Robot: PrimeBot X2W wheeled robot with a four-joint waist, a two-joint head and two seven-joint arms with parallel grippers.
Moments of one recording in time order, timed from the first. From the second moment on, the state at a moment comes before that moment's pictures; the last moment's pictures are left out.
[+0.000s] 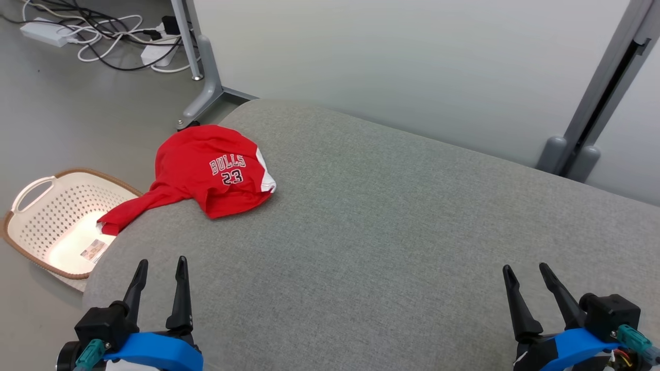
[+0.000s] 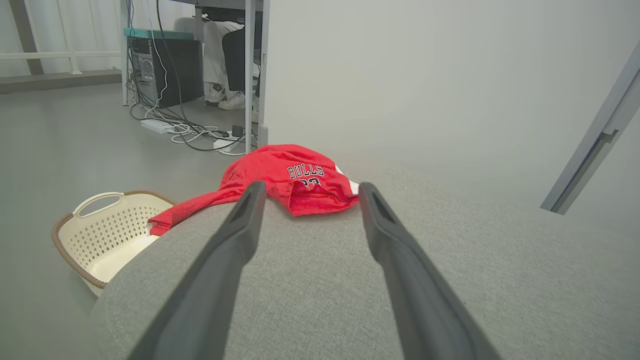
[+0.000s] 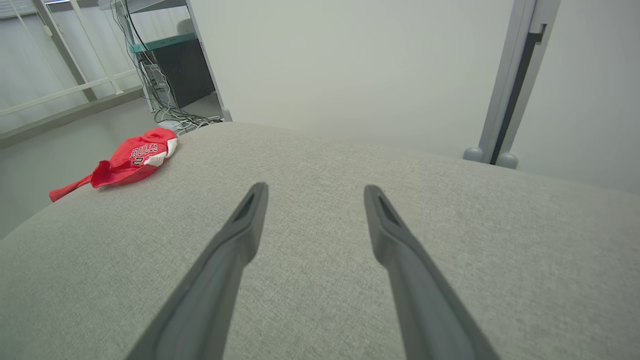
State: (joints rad) left arm -0.06 0.19 -0.14 0.34 -0.37 -0.07 -0.26; right arm 0.00 -0.10 -0.01 0.19 0.22 0.13 -0.11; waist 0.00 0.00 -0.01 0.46
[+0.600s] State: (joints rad) left arm -0.05 0.20 -0.11 0.31 -0.39 -0.06 -0.26; right arm 0.00 -0.09 -0.01 0.18 0.23 0.13 -0.11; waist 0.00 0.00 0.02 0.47
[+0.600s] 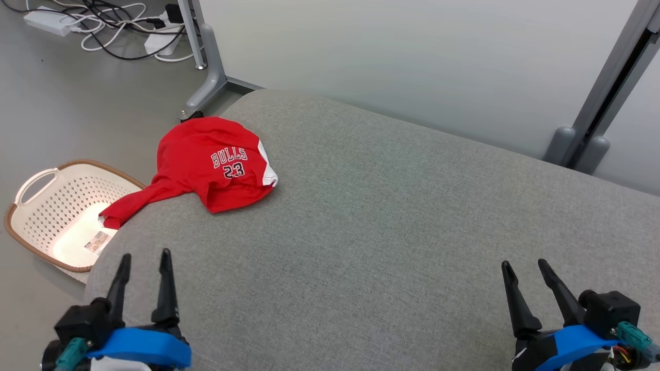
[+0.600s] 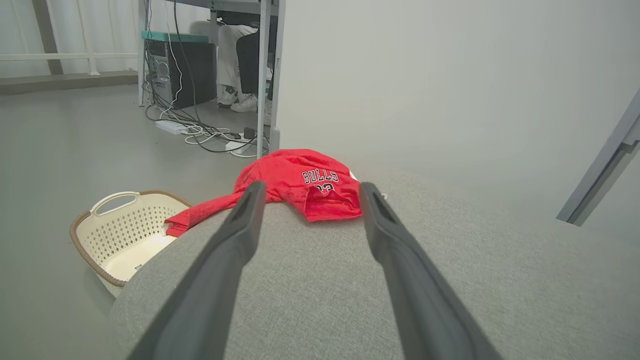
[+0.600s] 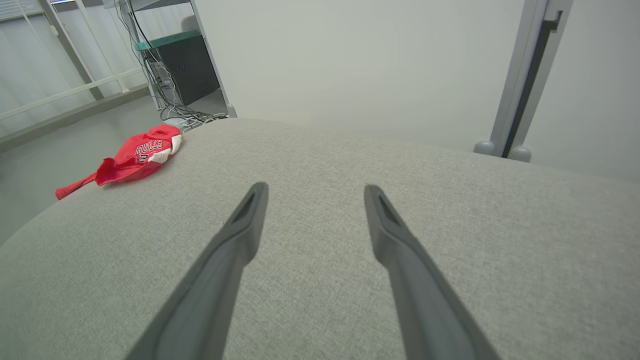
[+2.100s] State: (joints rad) left arm -0.64 0.55 0.24 0.59 -0.73 0.08 0.31; right arm -0.29 -0.20 0.12 -0.14 0.16 0.13 -0.10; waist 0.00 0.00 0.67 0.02
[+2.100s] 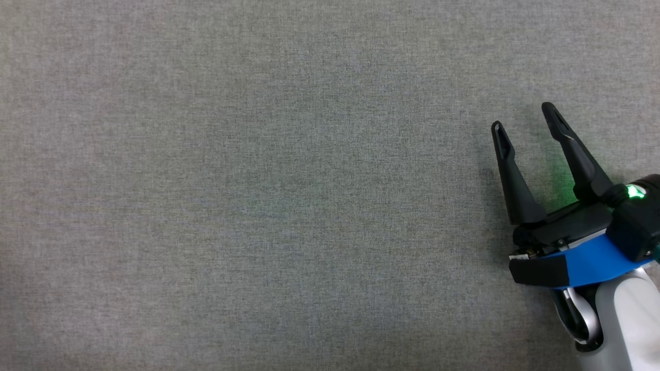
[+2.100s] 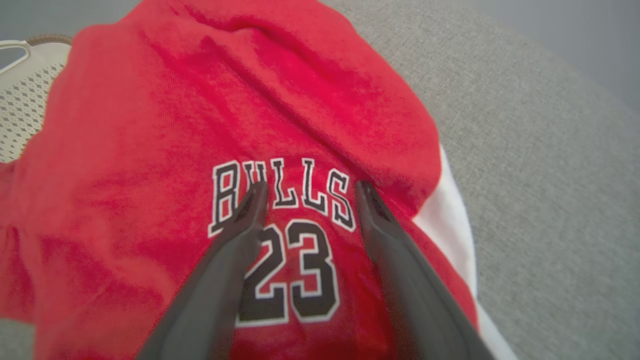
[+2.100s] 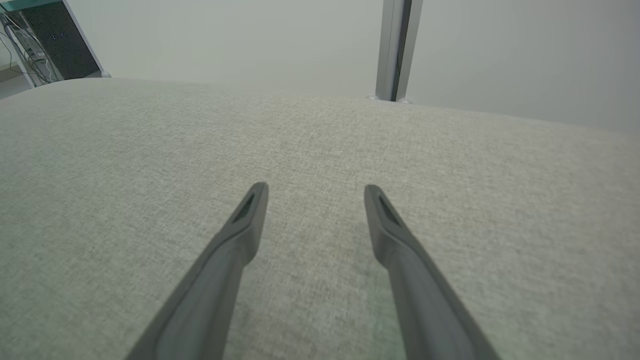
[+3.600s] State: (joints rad) left arm -0.85 0.39 -0.24 -0.08 -0.68 -0.08 0.52; right arm -0.16 -0.10 0.15 0.08 0.25 0.13 -0.19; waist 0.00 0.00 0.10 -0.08
